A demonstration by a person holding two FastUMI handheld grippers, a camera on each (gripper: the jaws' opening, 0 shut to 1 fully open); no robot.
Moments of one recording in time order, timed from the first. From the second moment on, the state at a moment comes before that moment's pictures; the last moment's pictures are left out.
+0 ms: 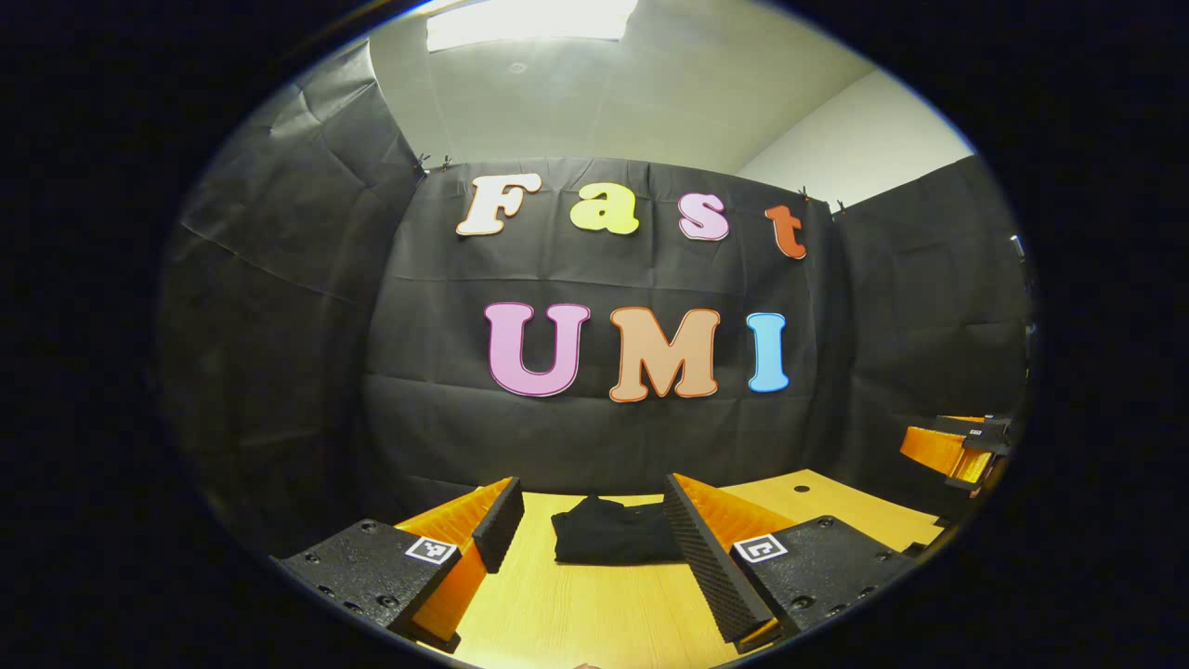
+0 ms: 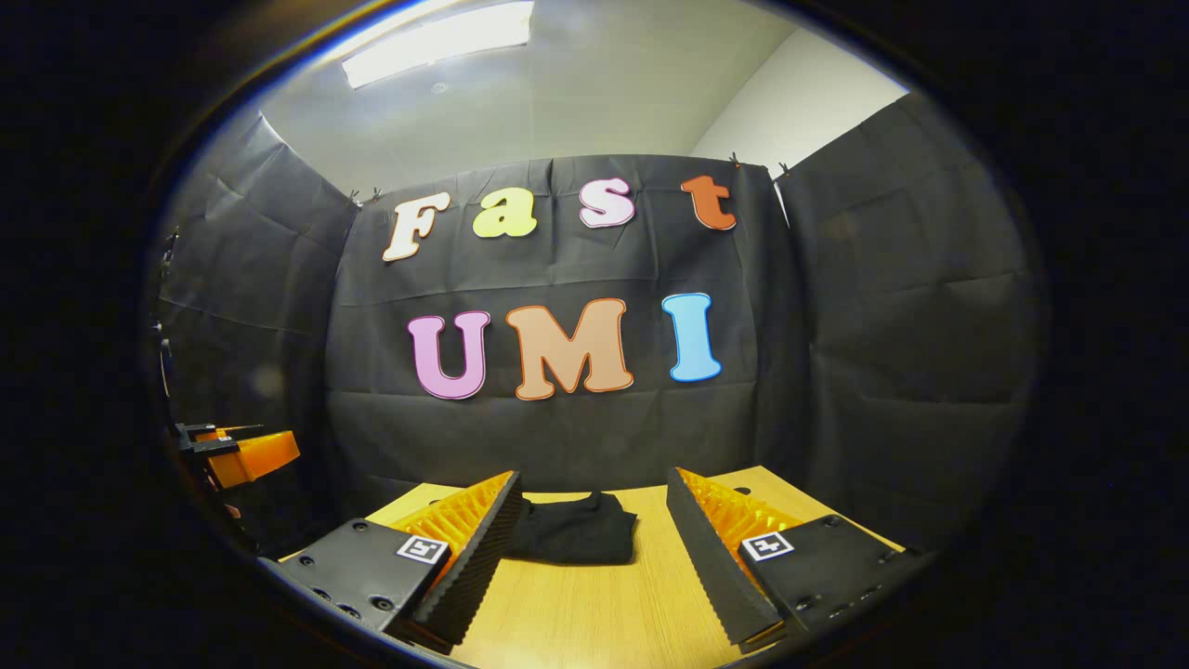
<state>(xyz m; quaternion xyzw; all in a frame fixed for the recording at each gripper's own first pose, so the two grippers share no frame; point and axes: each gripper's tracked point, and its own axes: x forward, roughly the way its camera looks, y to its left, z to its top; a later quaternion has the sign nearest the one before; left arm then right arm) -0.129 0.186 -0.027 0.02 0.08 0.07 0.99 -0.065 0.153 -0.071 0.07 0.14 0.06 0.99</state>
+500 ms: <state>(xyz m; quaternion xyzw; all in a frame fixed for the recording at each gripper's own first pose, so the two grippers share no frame) -0.136 0.188 -0.025 0.03 0.07 0.07 0.99 -0.063 0.161 -0.063 0.06 0.13 0.07 0.99</state>
